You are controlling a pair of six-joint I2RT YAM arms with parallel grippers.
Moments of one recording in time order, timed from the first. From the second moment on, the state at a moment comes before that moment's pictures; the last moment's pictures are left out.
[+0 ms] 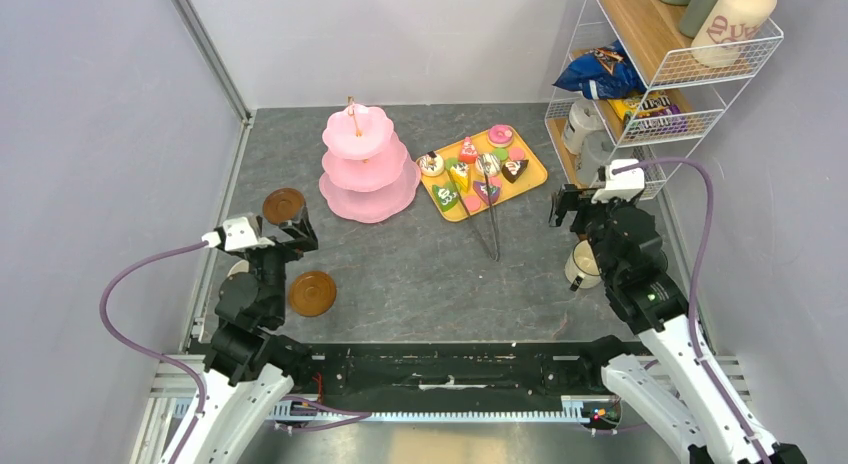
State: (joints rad) left arm -0.43 0.25 0.49 -0.10 -0.56 -0.13; right arm 0.38 0.64 0.75 -0.23 0.34 0.06
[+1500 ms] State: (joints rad) left arm -0.43 0.14 0.49 -0.10 -0.49 -0.15; right arm 0.54 1.79 1.17 -0.34 0.36 0.30
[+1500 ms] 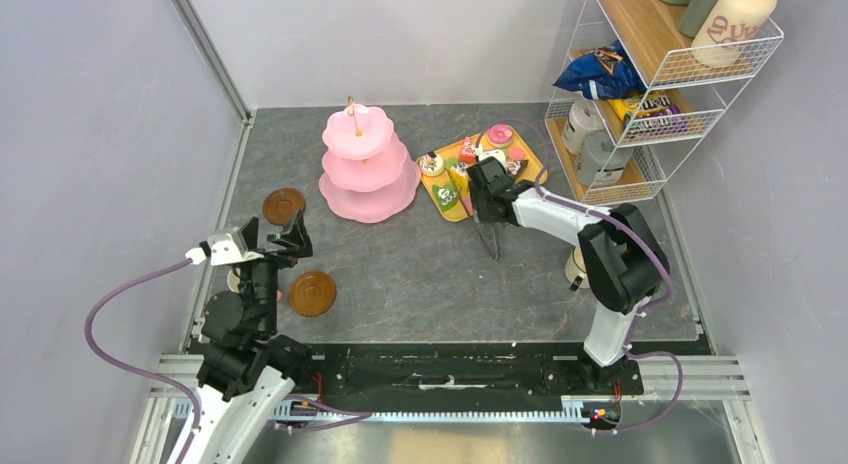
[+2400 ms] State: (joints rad) left arm -0.43 0.14 0.49 -0.10 -0.49 -0.15; right arm 0.63 1.91 1.26 -0.36 0.62 0.28
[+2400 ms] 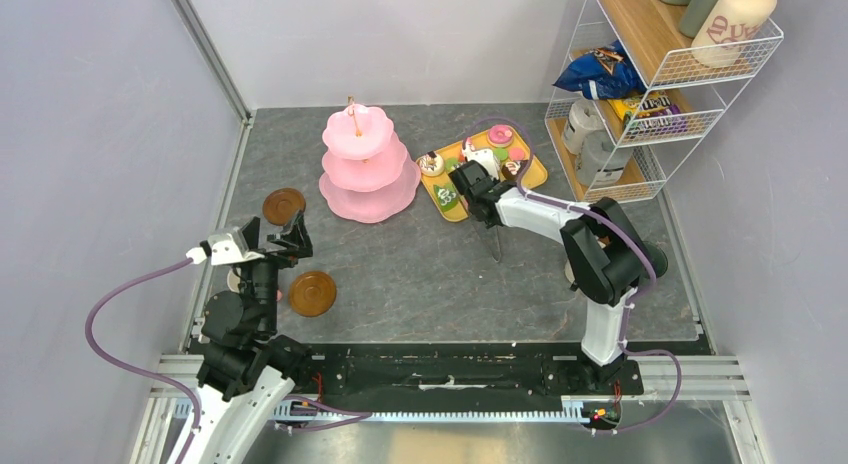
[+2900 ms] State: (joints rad) left arm -0.43 0.29 0.58 -0.14 -0.38 -0.20; right arm 0.66 1.55 1.24 -0.46 0.57 0.33
